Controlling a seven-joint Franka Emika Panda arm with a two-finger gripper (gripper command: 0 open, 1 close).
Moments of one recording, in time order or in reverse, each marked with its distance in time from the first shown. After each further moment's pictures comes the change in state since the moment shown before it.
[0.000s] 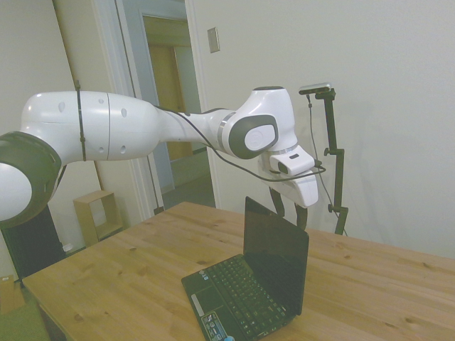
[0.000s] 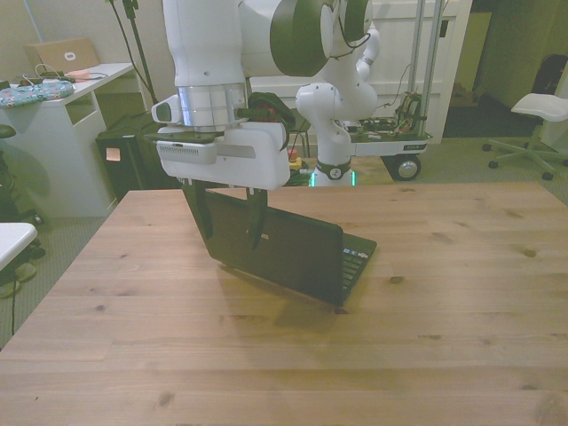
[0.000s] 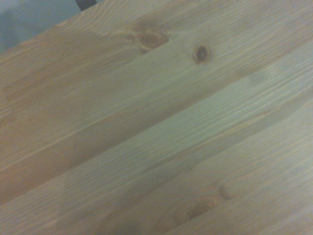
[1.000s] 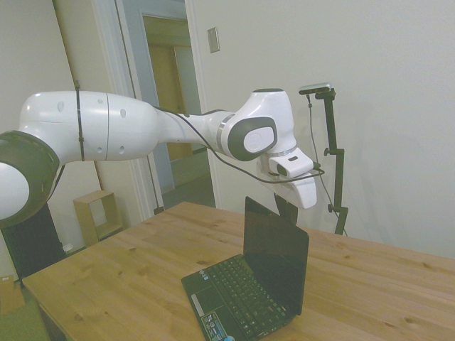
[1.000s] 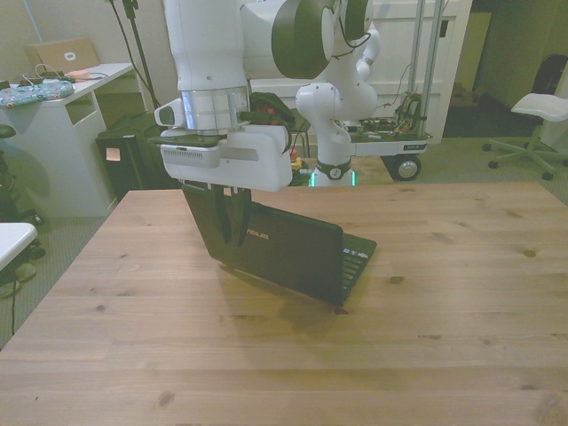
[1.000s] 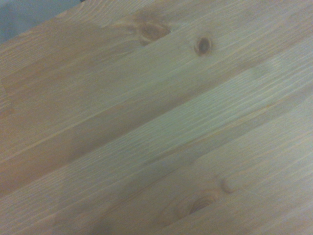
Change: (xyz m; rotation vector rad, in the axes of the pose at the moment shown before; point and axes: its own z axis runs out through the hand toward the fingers) arm -0.004 0.003 0.002 -0.005 -0.007 -0.006
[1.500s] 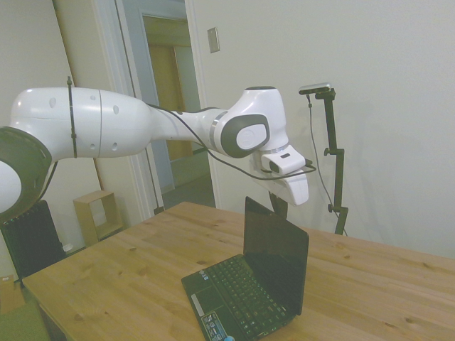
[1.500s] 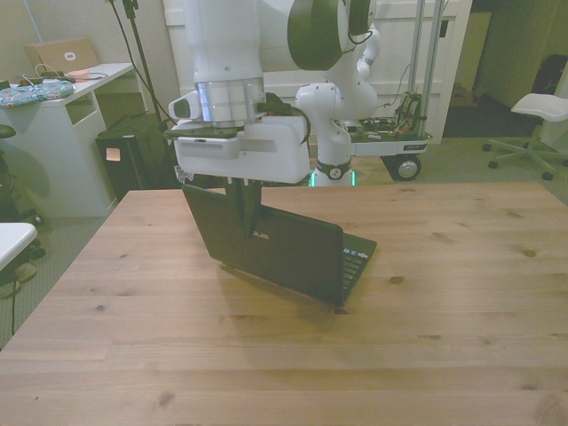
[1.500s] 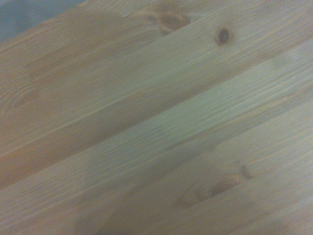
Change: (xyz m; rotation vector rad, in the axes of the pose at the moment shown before) arm -0.037 -0.004 -0.014 0.008 -0.021 -0.044
